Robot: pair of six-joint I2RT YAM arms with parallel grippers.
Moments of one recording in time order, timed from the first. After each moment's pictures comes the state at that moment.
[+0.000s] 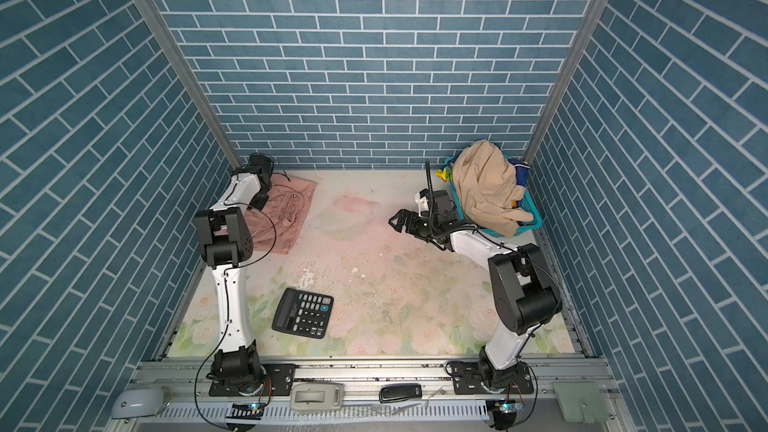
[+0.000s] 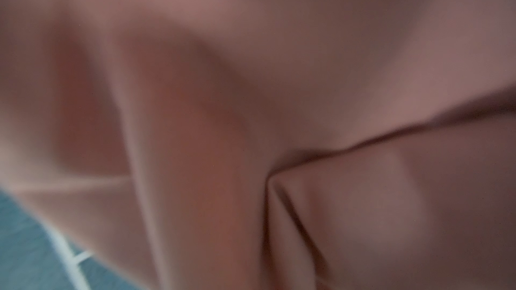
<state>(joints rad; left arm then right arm) 0.13 2.50 2.22 -0.96 -0.67 0.38 0.44 1.71 1.07 -0.07 -0.46 0.63</state>
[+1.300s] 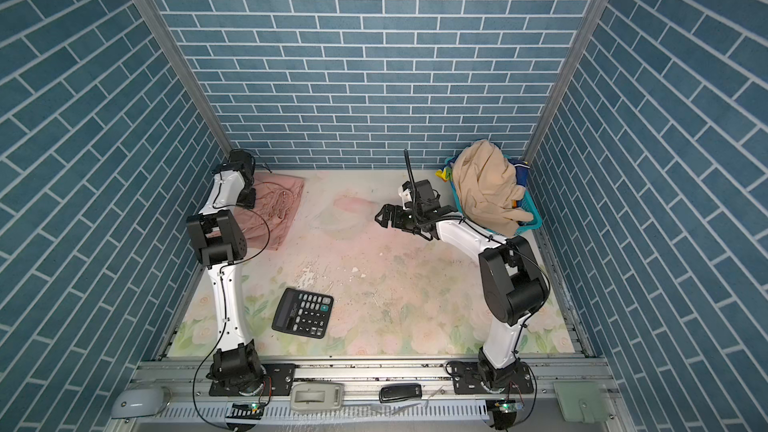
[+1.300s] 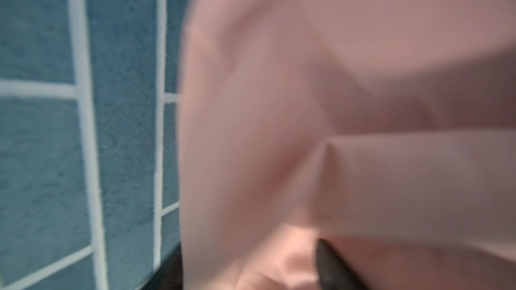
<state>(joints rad) 0.21 2.57 2.41 -1.06 -0.52 0.15 0.52 1.78 1.29 -0.27 -0.39 0.54</state>
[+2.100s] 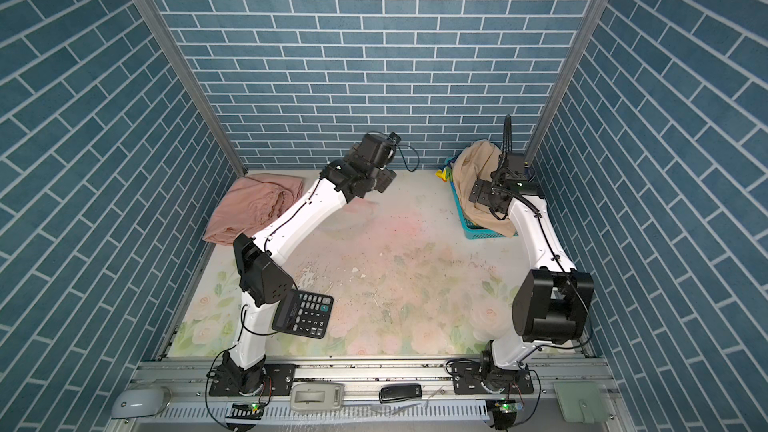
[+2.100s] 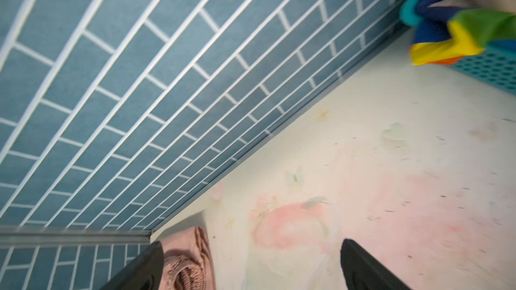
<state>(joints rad) -0.74 2.15 2.31 -0.80 -0.57 0.26 0.01 1.62 1.48 -0.77 0.00 0.31</state>
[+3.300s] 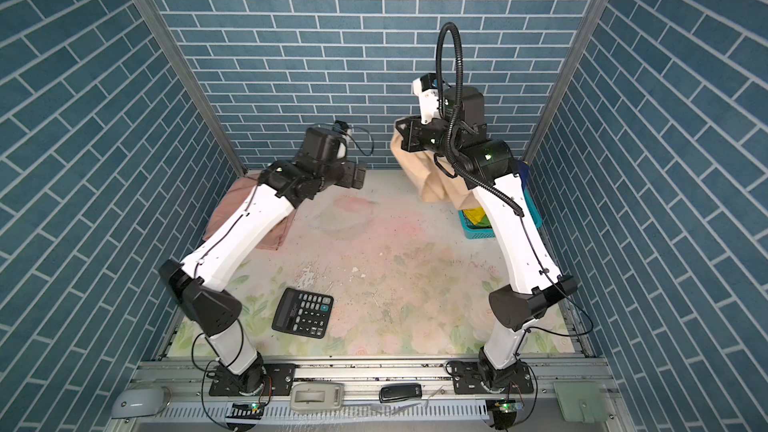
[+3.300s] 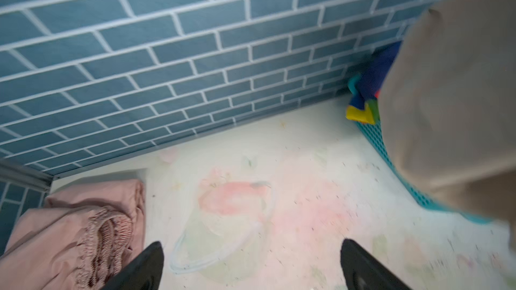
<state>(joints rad) -0.55 1.70 1.91 -0.79 -0.25 -0.18 0.53 1.73 2.31 -0.80 -0.33 0.27</state>
